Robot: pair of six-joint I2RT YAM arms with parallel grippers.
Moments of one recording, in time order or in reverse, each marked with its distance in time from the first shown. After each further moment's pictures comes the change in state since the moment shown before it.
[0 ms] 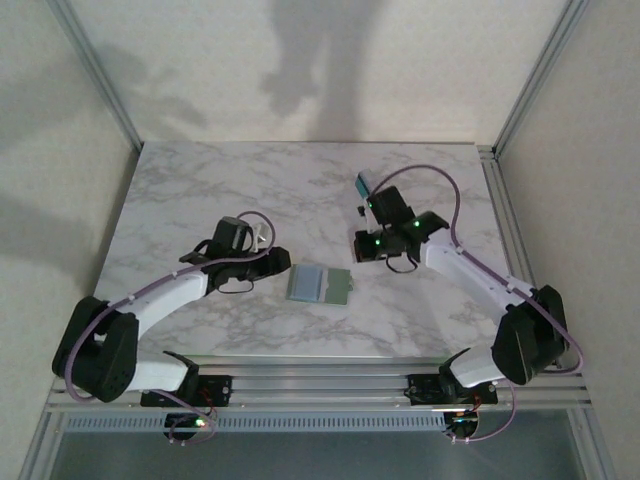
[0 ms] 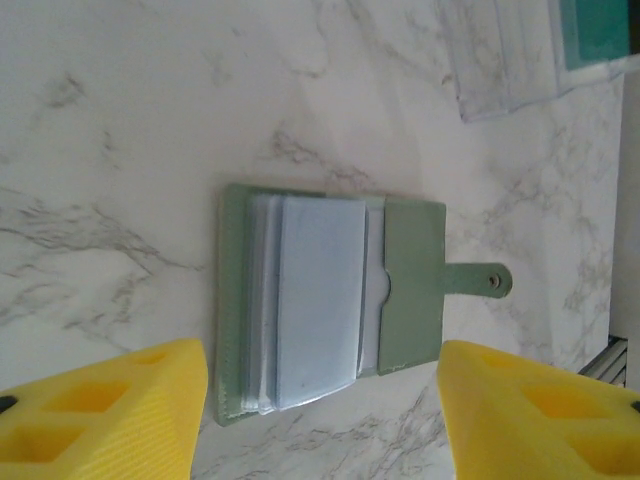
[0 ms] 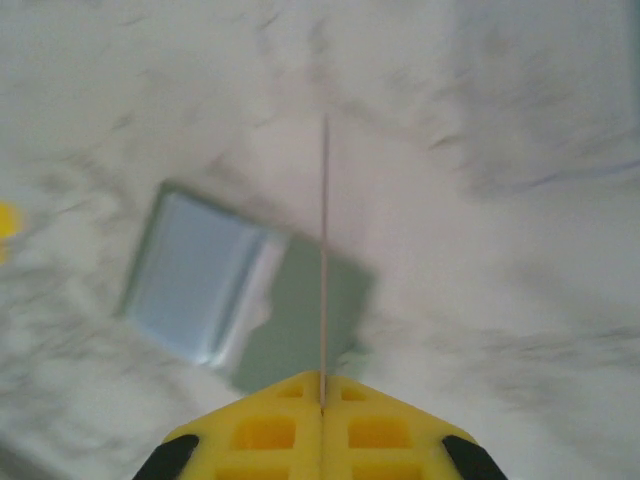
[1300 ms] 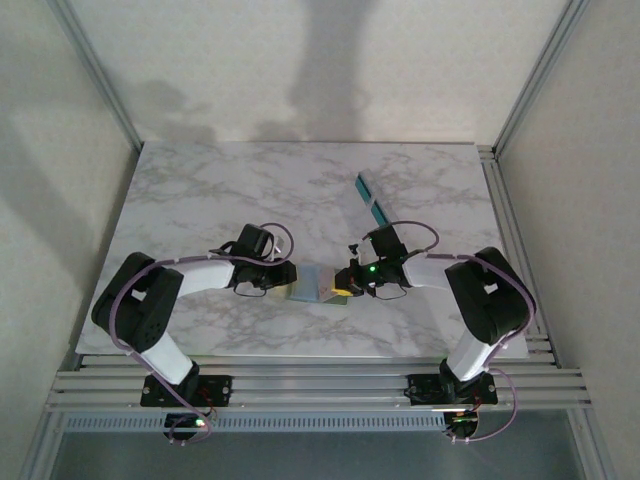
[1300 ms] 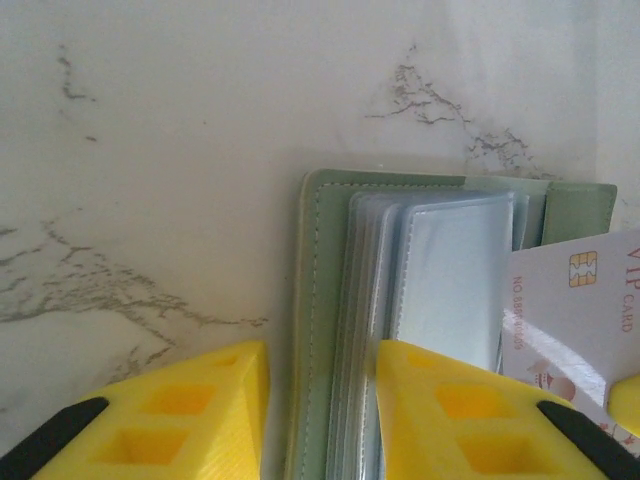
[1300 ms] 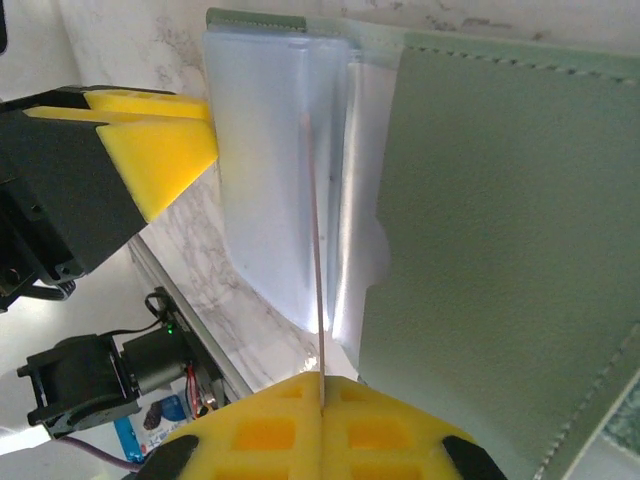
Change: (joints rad) left arm -0.050 0.296 0.038 0.089 -0.023 0.031; right arm -0.069 0.281 -0.379 0.689 -0.628 0.348
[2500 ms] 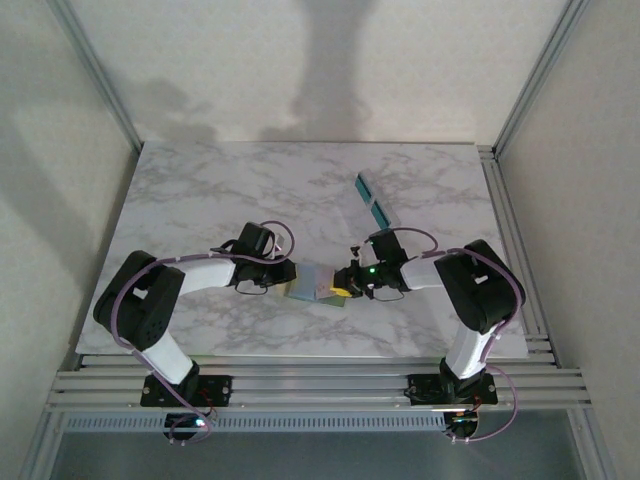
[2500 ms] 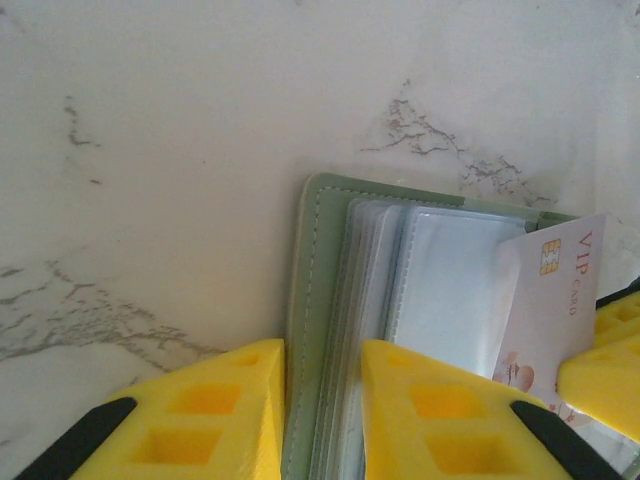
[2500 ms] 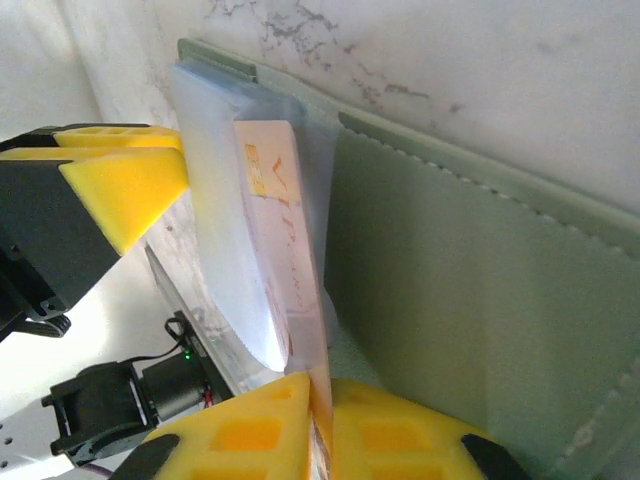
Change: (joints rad) left arm 0.000 0.011 0.013 0.011 -0.015 -0.006; right arm -0.015 0.076 -0.060 0.212 -0.007 0.124
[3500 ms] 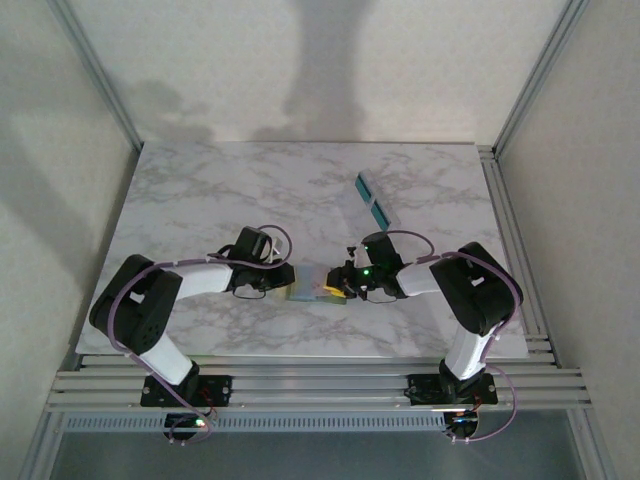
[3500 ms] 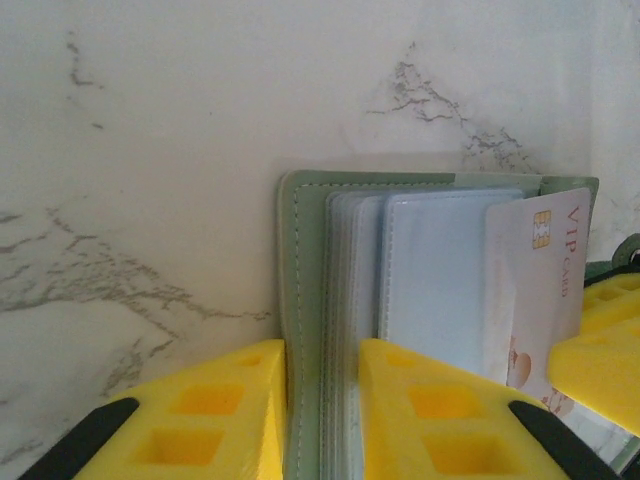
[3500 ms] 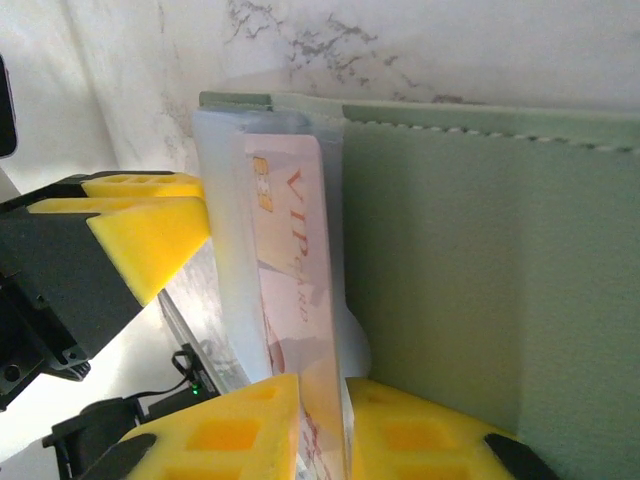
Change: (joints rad) left arm 0.000 -0.032 -0.061 0.046 0.021 -0.013; right arm 0.071 0.001 -0.022 0.140 0.085 0.128
